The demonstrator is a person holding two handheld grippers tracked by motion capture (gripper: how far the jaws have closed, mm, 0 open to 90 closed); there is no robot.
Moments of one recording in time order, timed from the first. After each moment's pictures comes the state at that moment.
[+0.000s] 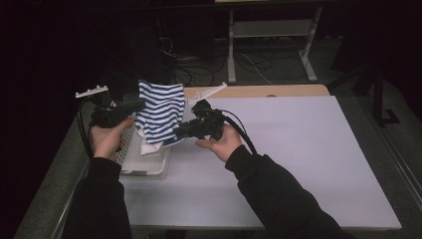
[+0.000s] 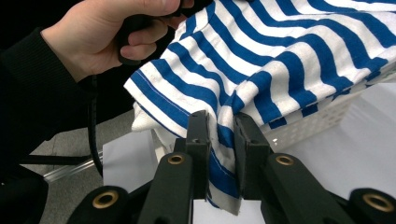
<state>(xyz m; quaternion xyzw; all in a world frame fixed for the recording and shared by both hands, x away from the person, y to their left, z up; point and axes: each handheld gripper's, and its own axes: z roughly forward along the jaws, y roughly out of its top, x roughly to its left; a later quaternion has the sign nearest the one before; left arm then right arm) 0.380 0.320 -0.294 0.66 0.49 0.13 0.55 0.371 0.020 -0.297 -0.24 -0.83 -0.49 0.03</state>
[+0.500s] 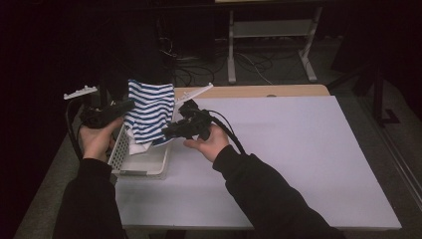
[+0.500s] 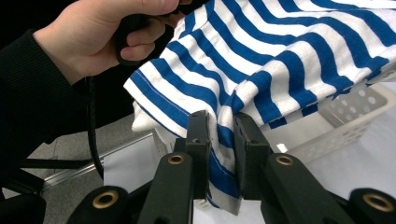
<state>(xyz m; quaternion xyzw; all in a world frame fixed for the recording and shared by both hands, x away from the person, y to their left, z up) 0.376 0.344 -0.291 0.66 0.49 0.16 0.54 0.372 0.049 -0.298 -0.24 -0.84 -0.49 0.04</state>
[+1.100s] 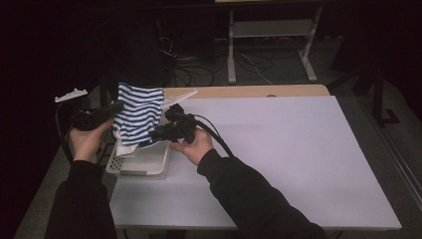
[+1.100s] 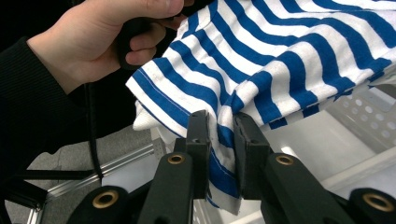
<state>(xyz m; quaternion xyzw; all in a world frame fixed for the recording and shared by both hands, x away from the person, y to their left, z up) 0.378 0.371 -0.301 0.66 0.50 0.19 0.52 0.376 0.084 -0.316 -0.24 -0.83 -0.51 0.05</state>
